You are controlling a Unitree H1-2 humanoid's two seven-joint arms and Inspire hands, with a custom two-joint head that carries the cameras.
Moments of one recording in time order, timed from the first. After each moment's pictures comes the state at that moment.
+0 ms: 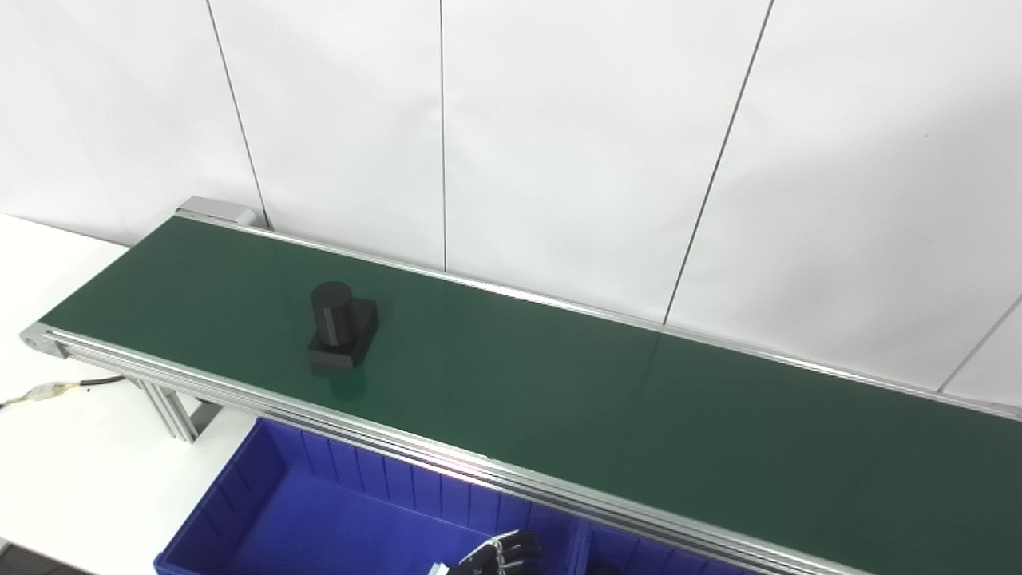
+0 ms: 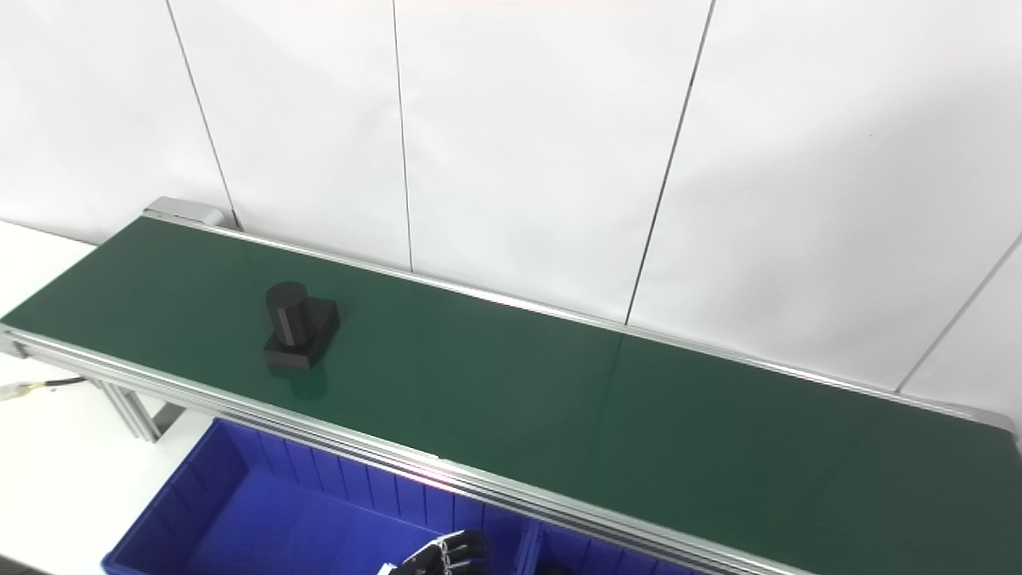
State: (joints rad) left arm 0.20 -0.11 -0.04 0.40 -0.07 -0.43 -0.14; right arm 0.18 -0.15 0.22 0.33 -0.09 -0.42 -0.10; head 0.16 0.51
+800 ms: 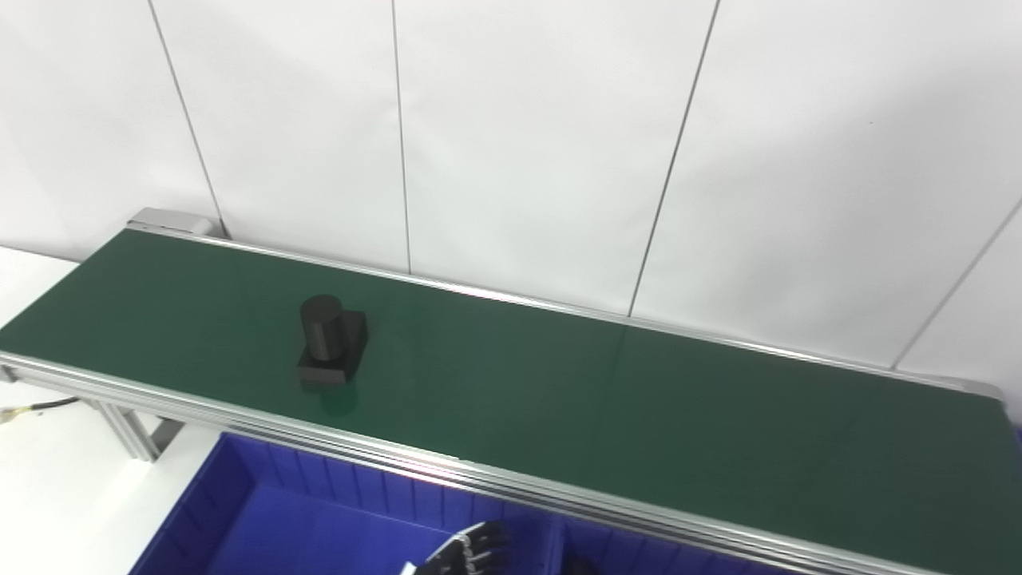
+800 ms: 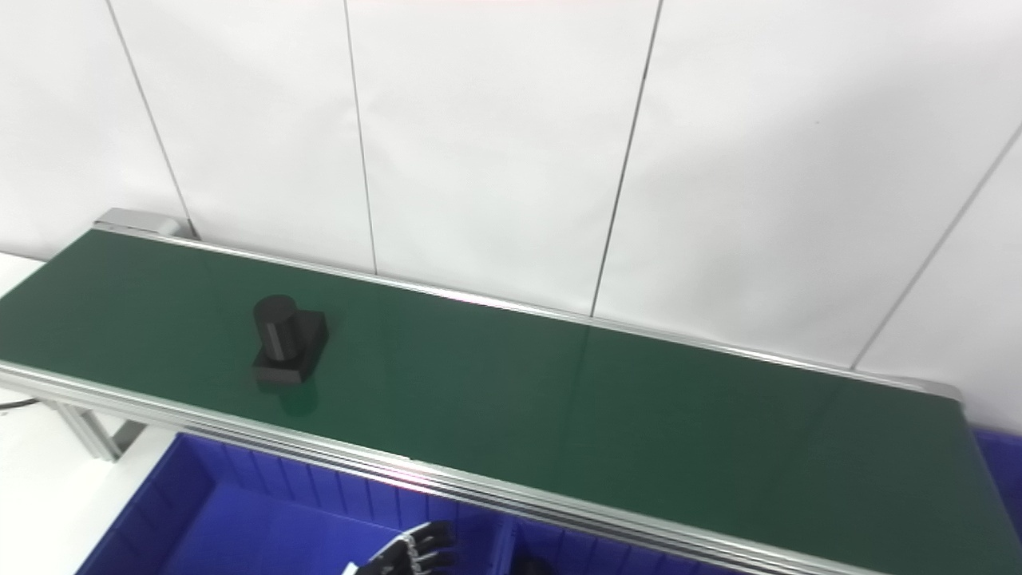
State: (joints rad) left arm 0.22 -0.08 -0.04 0.34 -0.08 -0.43 -0.16; right arm 0.19 -0.14 0.24 0.30 -0.12 -0.42 -0.12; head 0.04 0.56
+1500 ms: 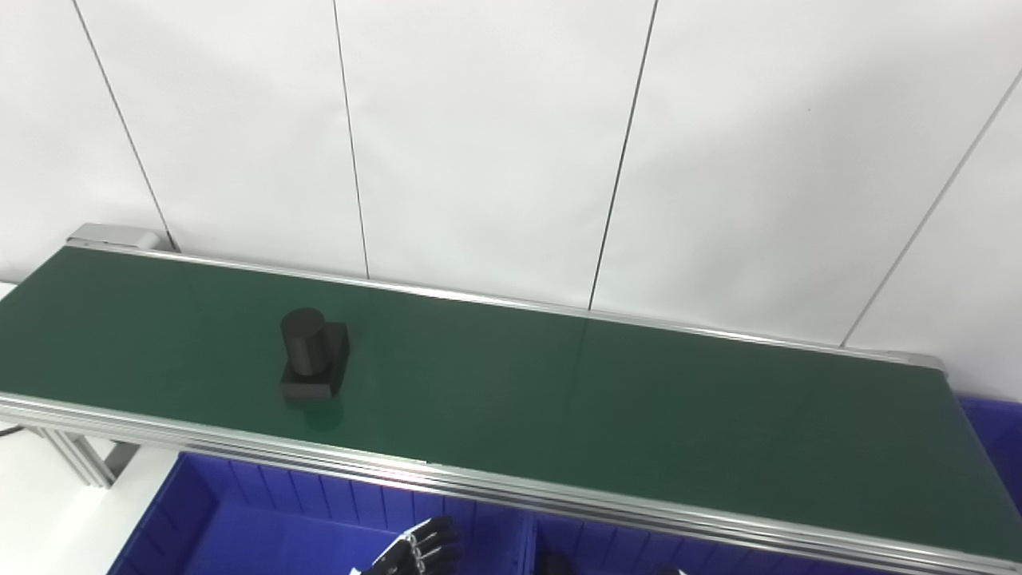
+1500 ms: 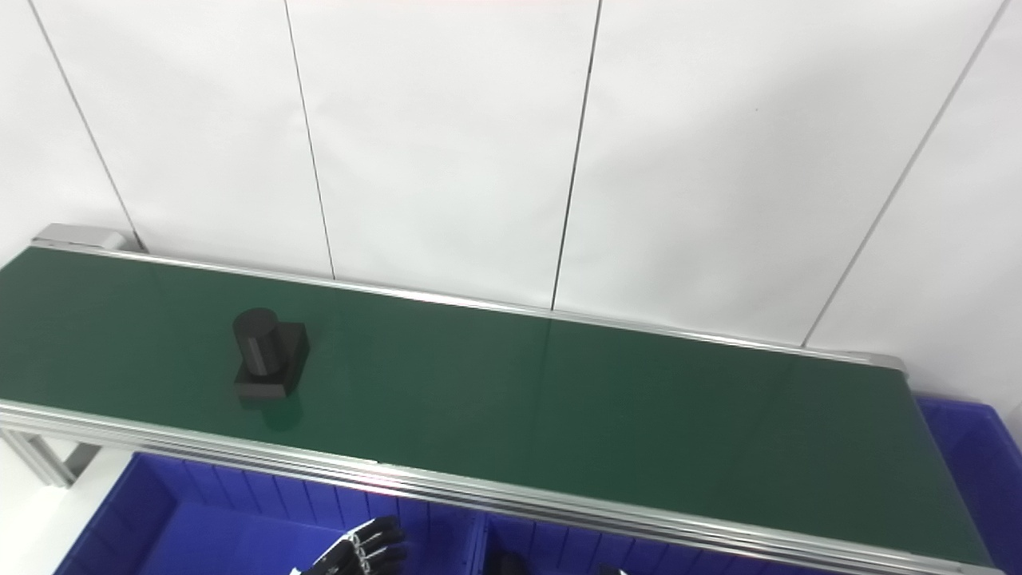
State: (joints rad) left arm 0.24 -0.05 -0.02 0.30 -0.15 -0.43 -0.19; right arm 0.22 -0.12 0.28 0.25 -0.18 -0.42 -0.17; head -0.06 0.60
